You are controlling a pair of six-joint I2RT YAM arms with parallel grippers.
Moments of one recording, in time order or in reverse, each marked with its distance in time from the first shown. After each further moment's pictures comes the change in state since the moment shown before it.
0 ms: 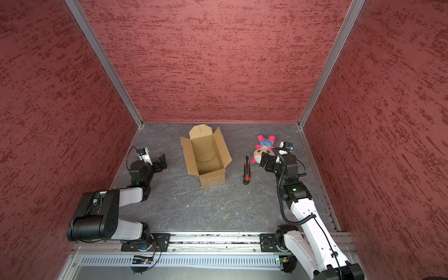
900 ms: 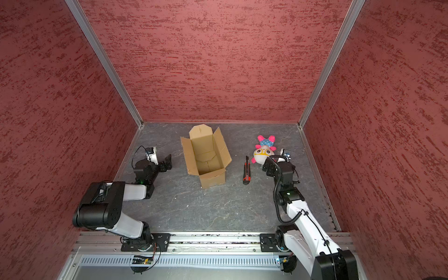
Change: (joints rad) left arm -0.051 0.105 0.023 0.084 0.043 0.086; right arm 0.002 0.047 -0.210 0.290 0.222 -0.127
